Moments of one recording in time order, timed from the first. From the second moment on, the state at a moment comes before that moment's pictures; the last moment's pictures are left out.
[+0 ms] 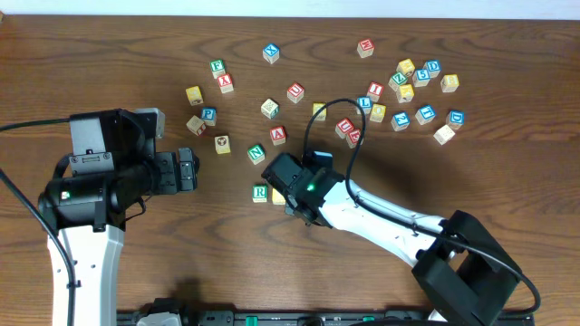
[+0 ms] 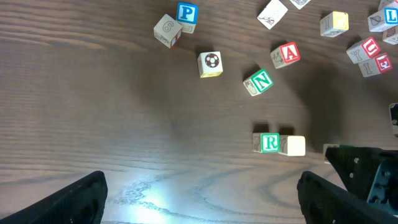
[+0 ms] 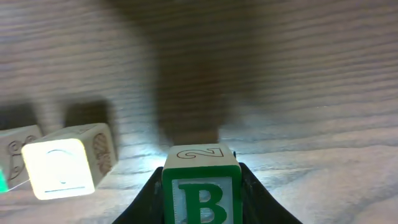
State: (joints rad) left arm 0.11 1.12 1.16 -1.07 0.24 0.02; right arm 0.88 1.80 1.13 -0.71 0.24 1.00
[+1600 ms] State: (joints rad) left arm 0.11 1.12 1.16 -1.07 0.24 0.02; right arm 0.93 1.89 1.13 -0.56 0.27 0.88
